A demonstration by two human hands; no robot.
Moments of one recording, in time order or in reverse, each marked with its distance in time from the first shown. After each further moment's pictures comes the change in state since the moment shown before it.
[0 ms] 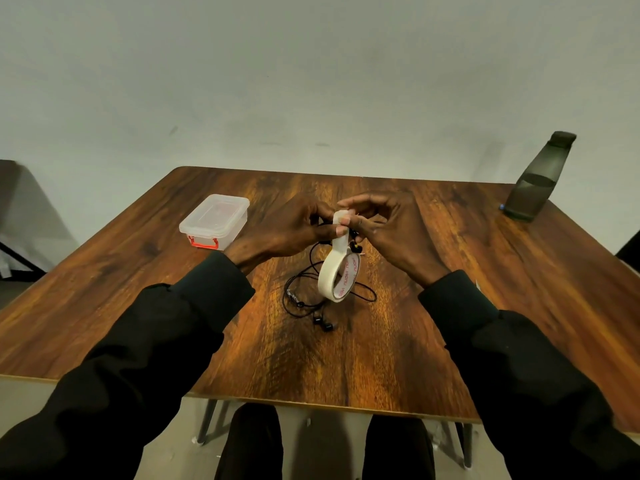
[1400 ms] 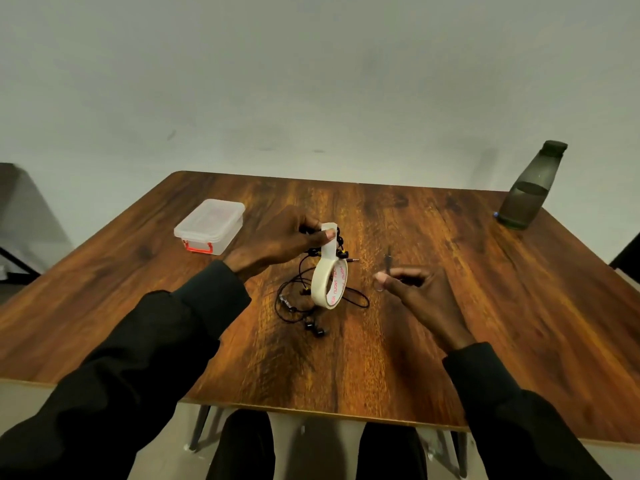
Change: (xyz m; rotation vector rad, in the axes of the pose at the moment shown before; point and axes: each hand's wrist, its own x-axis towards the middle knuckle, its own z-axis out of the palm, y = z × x) left_hand 0.004 -0.012 0.013 -0.051 0.096 -0.205; right_hand -0.084 0.051 -0.026 0.052 0.060 0.429
